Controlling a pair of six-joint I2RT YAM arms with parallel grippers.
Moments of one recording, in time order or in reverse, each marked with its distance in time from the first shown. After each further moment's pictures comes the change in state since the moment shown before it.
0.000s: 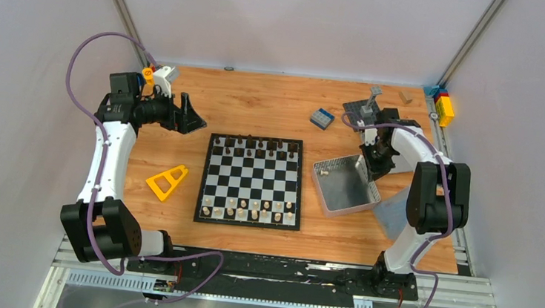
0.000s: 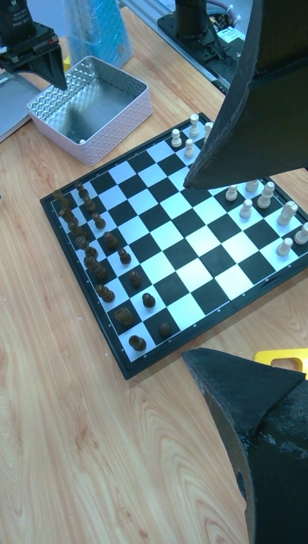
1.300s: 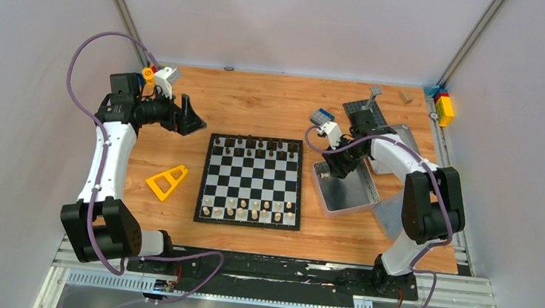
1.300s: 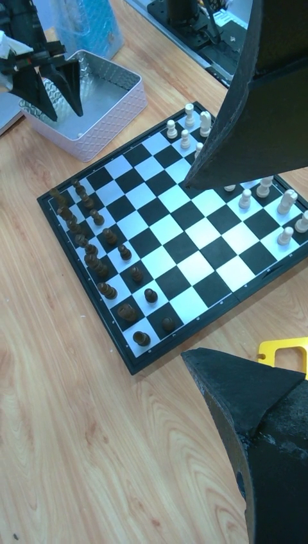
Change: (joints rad) left arm 0.000 0.000 -0.007 0.005 0.010 0.049; right arm 0.201 -0.076 -0.103 0.240 -0.319 -0.400
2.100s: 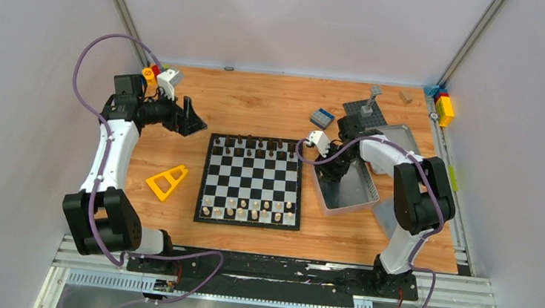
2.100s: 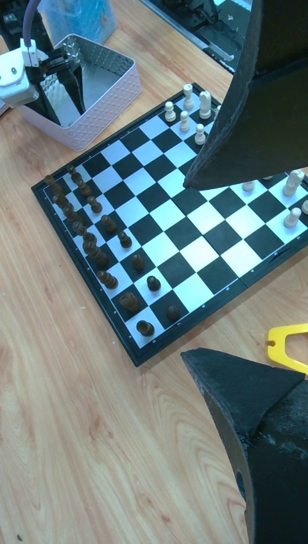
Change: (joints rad) left arm 0.000 0.043 -0.032 0.064 0.012 0.042; right arm 0.065 0.097 -0.017 0.069 -0.002 -0.169
